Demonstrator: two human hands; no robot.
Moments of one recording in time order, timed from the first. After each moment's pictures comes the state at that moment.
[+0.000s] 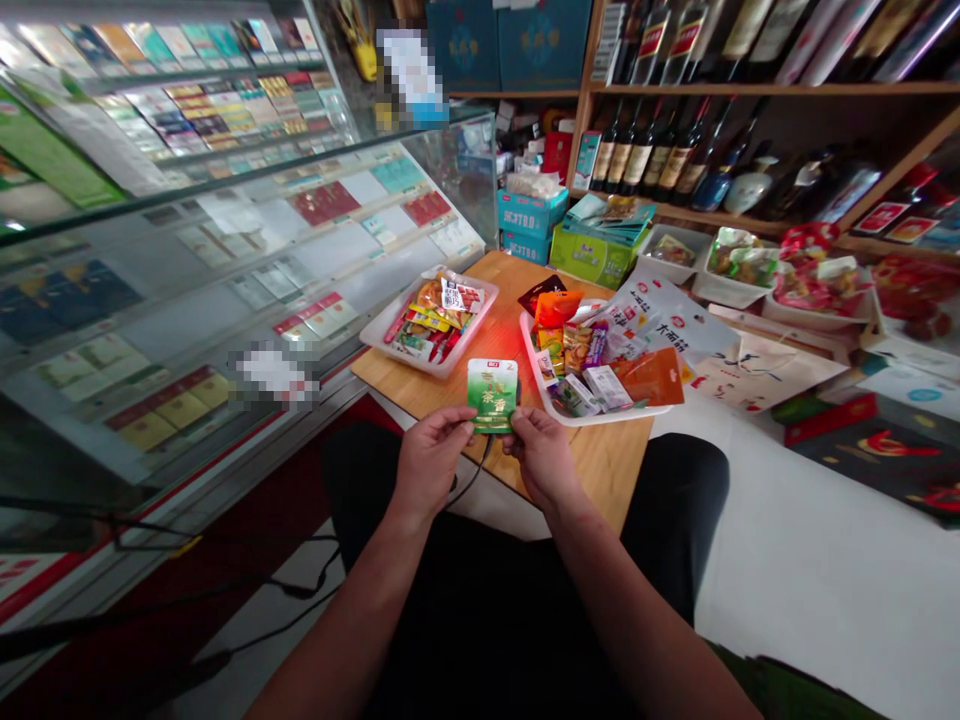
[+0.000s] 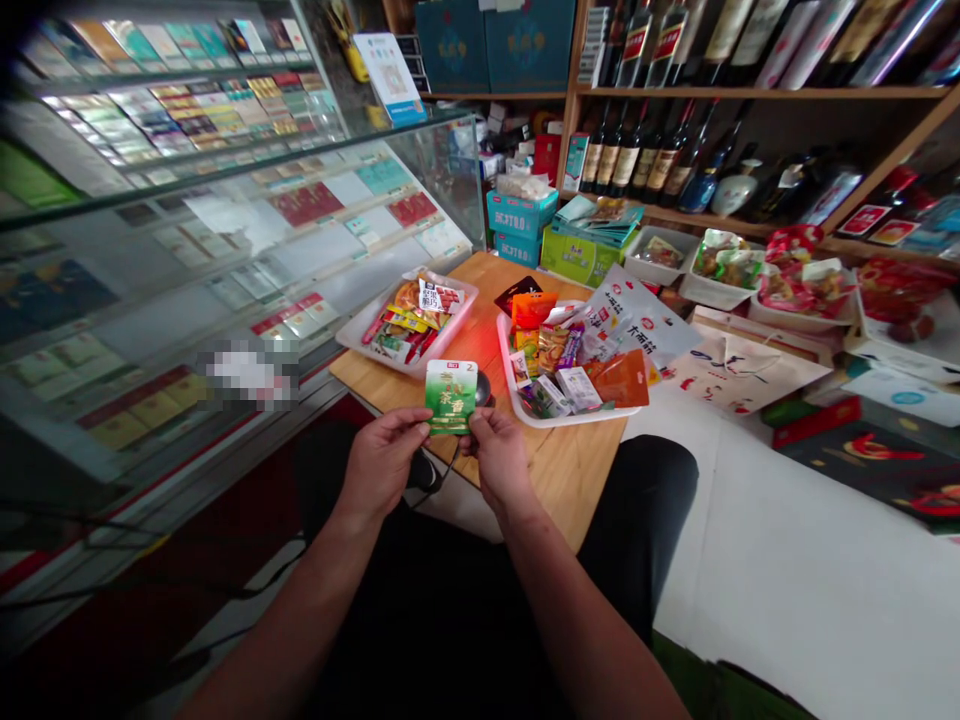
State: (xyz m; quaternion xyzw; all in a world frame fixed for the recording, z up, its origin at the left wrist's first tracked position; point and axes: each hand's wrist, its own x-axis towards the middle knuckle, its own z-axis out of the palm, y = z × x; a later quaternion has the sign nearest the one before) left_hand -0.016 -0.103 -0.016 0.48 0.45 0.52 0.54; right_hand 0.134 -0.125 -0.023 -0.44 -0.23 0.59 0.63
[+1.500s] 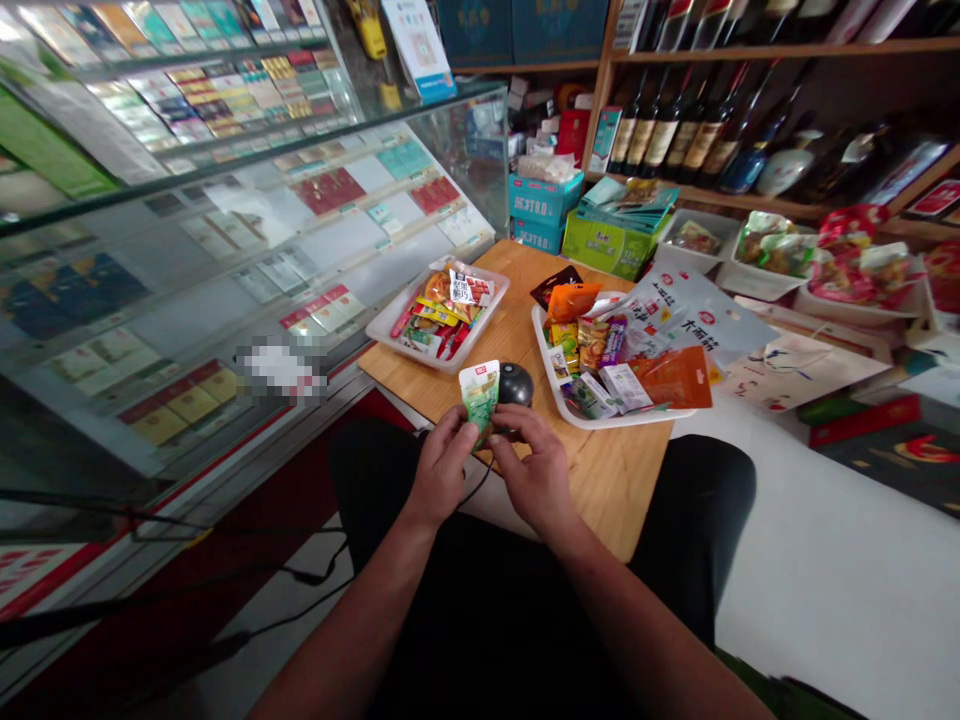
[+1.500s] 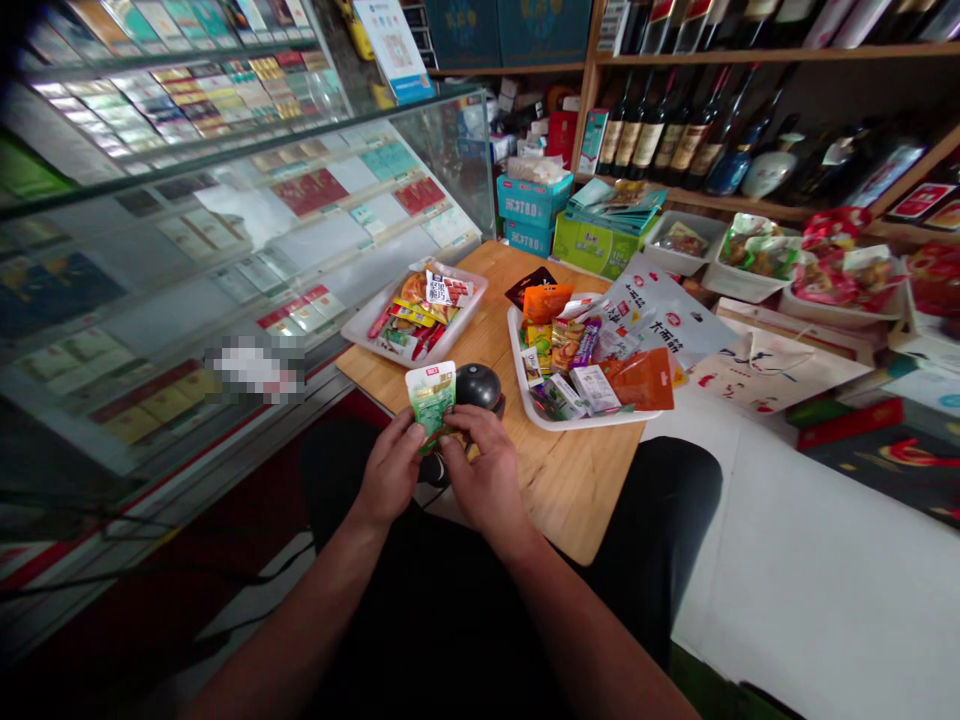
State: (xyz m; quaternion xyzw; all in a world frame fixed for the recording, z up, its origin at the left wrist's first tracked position) left_hand -0.016 -0.101 -0.018 0.50 0.39 0.51 0.58; right_hand 0.116 -0.134 -0.012 -0.50 -0.55 0.29 0.60
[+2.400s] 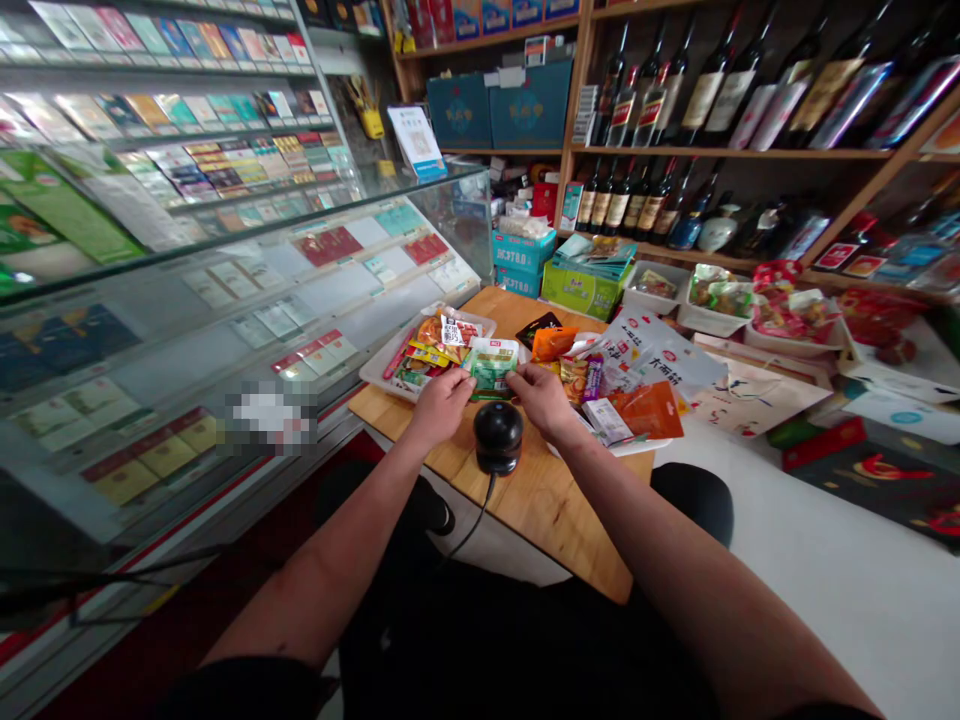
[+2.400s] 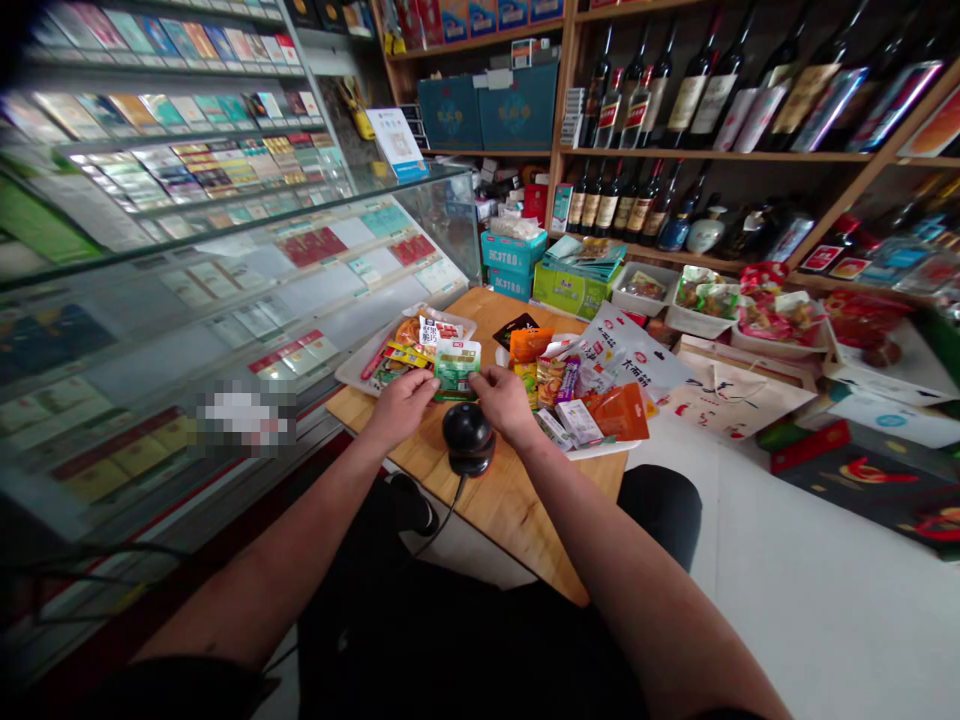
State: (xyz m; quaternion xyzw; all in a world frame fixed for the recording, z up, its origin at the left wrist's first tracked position) left_hand -0.013 0.031 0.018 0.75 0.41 0.38 0.35; right_hand 0.181 0.000 0.004 -0.57 -0.54 0.34 0.52
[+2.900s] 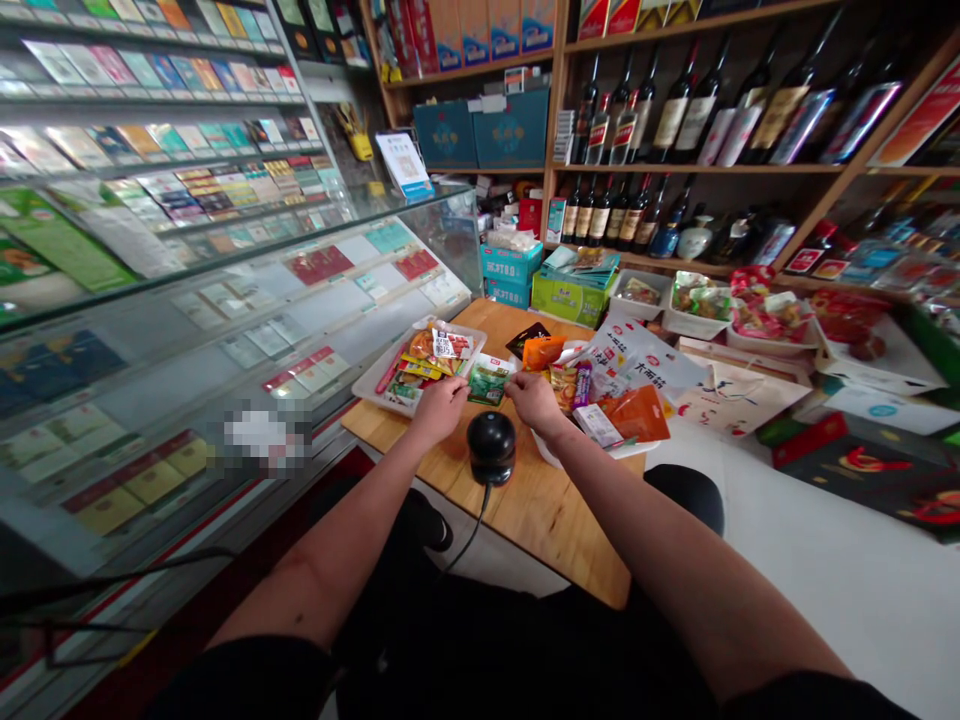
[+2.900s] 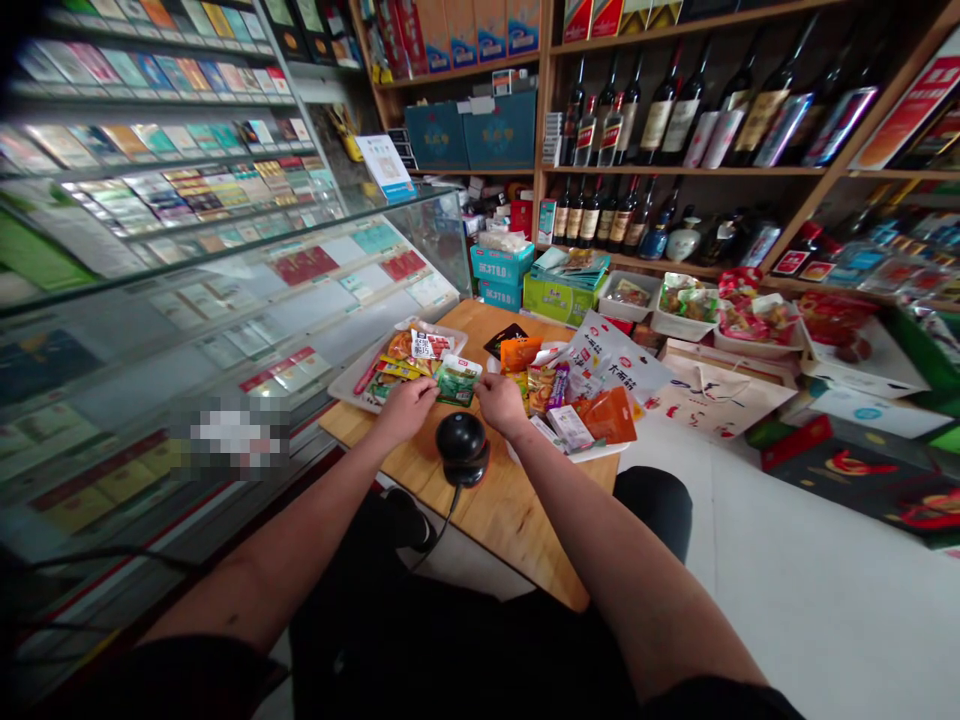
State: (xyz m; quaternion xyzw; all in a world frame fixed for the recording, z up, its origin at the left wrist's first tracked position) left_hand -0.006 0.068 -0.005 0.83 0.42 0.31 0.20; right_hand 0.202 0.024 -0.011 -0.66 -0.60 0.21 0.40
